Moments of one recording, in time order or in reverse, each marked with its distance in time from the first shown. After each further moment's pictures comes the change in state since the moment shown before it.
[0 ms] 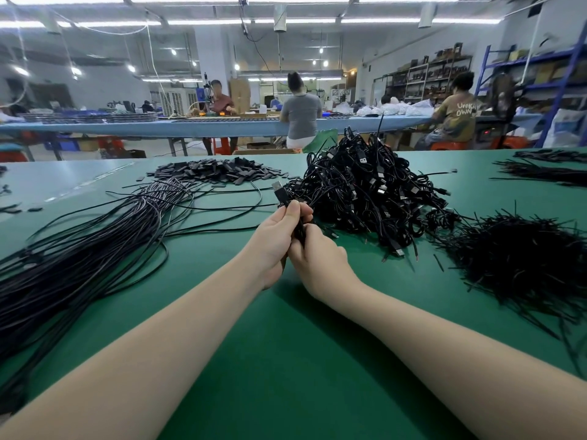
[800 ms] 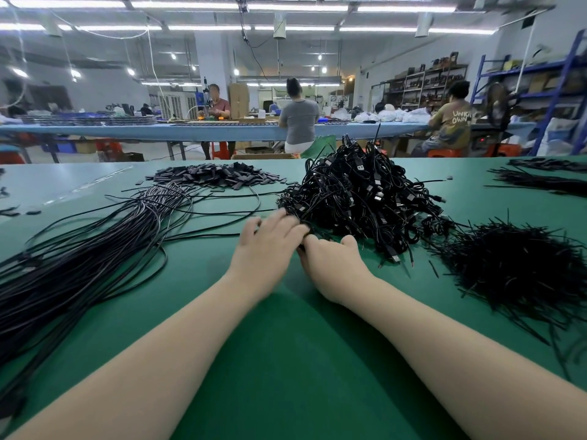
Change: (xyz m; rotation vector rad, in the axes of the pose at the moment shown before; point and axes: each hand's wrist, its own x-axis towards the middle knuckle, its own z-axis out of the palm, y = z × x) left_hand 0.009 -0.027 -0.039 1.728 0.112 0.834; right_hand 0.013 0.032 -0.004 -0.682 0.026 -0.278
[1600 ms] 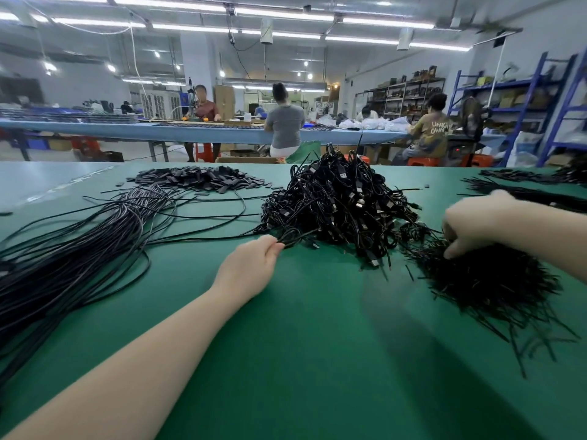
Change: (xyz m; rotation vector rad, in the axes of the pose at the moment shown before) left_hand -0.002 0.002 -0.004 -0.567 -0.198 -0.376; right_hand -0.025 0.174 -0.137 -0.605 -0.719 0.304
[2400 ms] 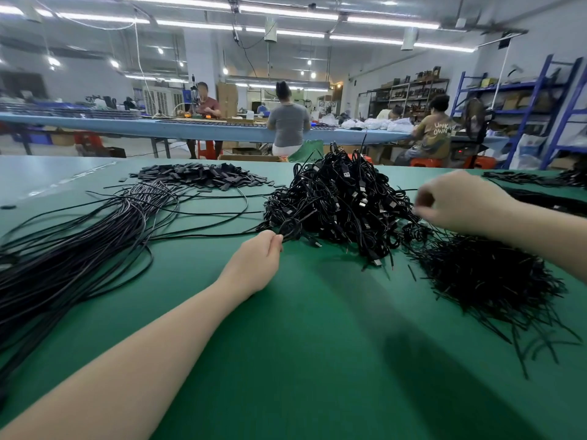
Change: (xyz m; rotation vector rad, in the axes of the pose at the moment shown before) left_hand 0.003 -0.004 0.006 -0.196 -0.013 -0.046; right_hand 0.002 -0.011 -0.011 0.523 0.556 -0.170
